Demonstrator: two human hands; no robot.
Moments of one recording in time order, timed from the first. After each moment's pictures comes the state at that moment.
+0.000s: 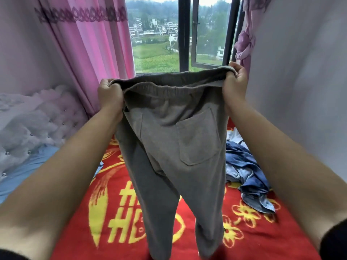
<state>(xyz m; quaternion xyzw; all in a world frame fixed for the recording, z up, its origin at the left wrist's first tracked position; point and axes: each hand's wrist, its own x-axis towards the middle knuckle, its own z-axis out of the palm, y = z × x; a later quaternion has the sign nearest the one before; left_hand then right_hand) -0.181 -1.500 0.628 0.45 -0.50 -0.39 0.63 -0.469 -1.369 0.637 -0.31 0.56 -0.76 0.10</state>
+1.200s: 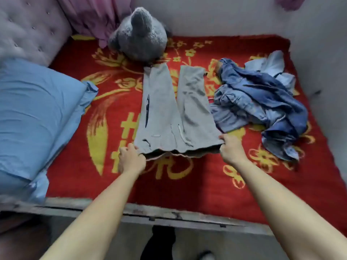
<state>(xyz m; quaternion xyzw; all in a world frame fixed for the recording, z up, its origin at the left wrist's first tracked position) -0.109 -1.422 0.199 0.74 -0.61 -0.27 0.06 -0.415 -1.339 0.214 -0.43 0.86 -0.13 0.26</state>
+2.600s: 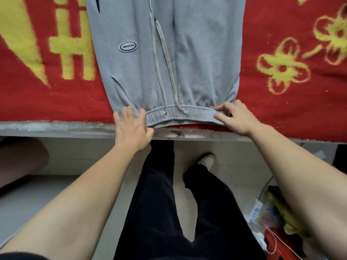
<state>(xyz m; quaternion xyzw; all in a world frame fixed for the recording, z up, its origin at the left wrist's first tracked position) -0.060 -1.296 -0.072 0.48 -0.84 -0.07 -0.23 -0.387 -1.202 -0.062 -0.44 0.76 0.05 0.47</state>
